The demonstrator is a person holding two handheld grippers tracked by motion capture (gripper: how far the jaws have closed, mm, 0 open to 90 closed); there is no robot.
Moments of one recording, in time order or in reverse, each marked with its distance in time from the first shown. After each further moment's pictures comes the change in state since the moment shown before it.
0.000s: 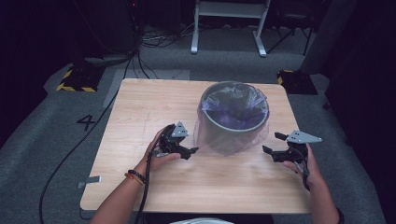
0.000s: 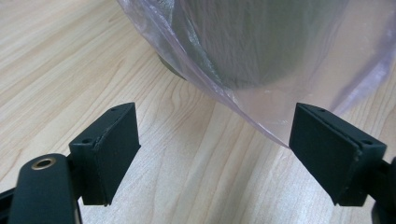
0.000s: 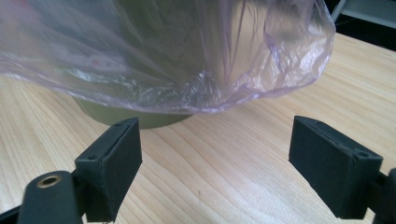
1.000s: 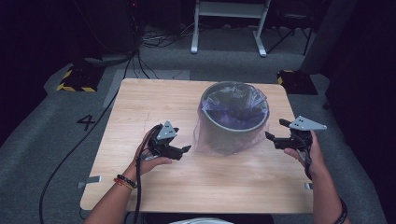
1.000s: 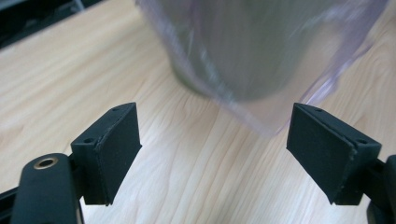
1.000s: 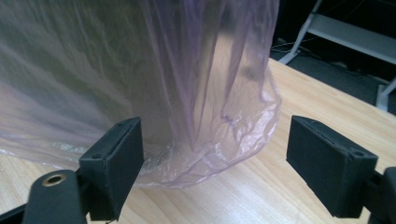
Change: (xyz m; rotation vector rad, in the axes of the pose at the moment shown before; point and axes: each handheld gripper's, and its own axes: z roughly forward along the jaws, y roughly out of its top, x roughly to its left) left arm 0.002 -0.009 -0.043 -0.069 0.051 -0.031; right arm -0.004 0.053 -0.011 -0.006 -0.112 -0.048
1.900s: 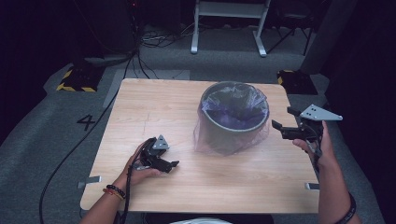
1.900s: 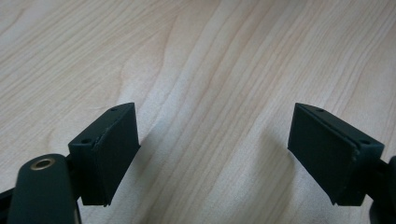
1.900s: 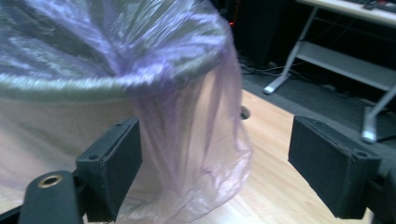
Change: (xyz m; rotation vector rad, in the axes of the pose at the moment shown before) left arm 0.004 -0.058 0.011 0.210 -0.052 -0.039; right arm -0.011 0.042 -0.026 -0.091 -0.020 0.005
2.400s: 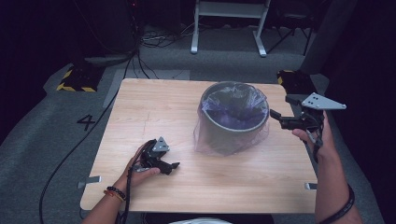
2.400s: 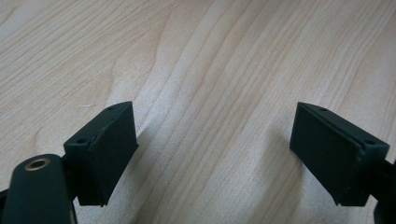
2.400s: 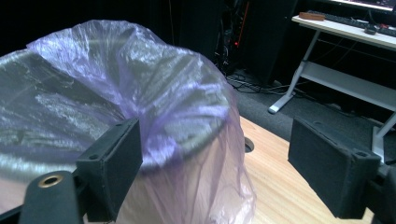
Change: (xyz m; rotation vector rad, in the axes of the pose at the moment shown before) left arm -0.002 -0.004 0.001 -0.026 0.005 0.005; right arm 0.001 0.039 0.003 -0.061 0.036 -0.006
